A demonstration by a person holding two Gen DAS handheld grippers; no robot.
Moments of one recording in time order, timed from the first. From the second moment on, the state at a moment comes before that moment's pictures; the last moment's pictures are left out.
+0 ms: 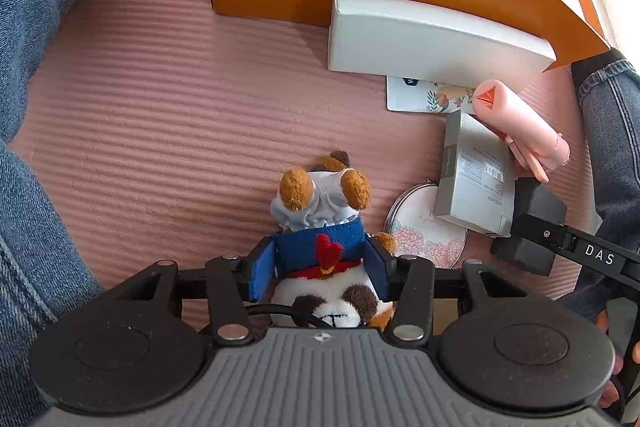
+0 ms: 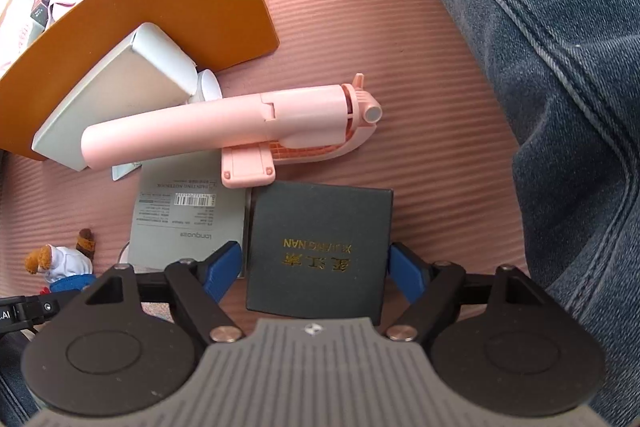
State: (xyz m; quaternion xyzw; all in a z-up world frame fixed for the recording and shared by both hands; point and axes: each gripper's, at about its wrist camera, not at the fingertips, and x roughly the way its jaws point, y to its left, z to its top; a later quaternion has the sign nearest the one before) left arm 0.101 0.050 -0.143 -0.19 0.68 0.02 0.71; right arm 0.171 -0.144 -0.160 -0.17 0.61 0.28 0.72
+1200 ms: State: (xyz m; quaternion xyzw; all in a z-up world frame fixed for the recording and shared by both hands) left arm 0.095 0.051 -0.007 -0.18 0.47 -0.09 0.86; right arm 0.133 -0.141 -0.024 -0.15 0.42 0.44 0.78
